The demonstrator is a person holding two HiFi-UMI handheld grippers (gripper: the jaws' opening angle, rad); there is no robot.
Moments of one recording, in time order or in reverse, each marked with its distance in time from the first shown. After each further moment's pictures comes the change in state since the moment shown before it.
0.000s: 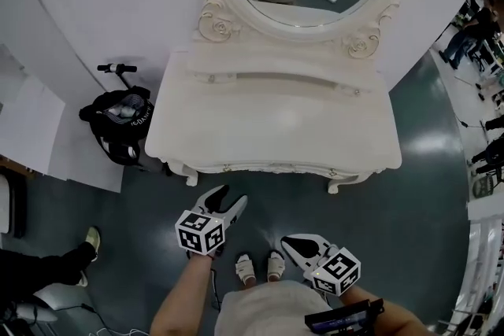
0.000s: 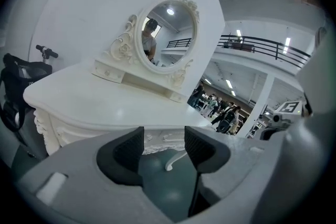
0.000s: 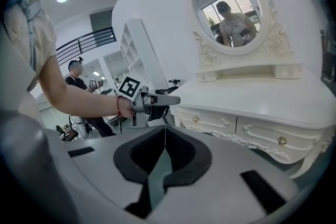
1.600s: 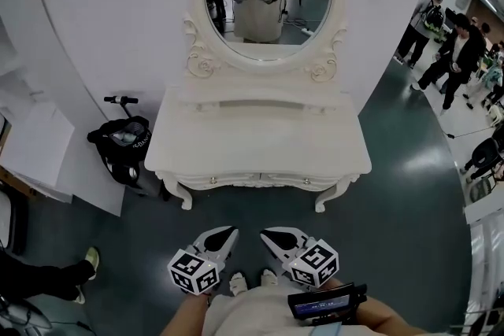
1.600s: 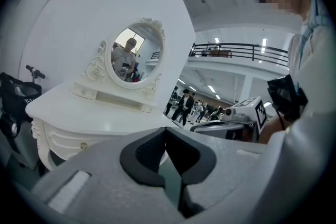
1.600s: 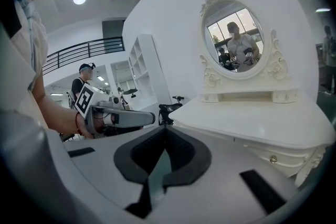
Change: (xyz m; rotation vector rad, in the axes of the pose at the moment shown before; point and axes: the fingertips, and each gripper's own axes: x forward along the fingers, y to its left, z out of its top) left arm -0.098 -0.167 0.005 0.121 -0.129 -0.130; right arm -0.058 0.039 0.043 -0.091 -0.161 -0.008
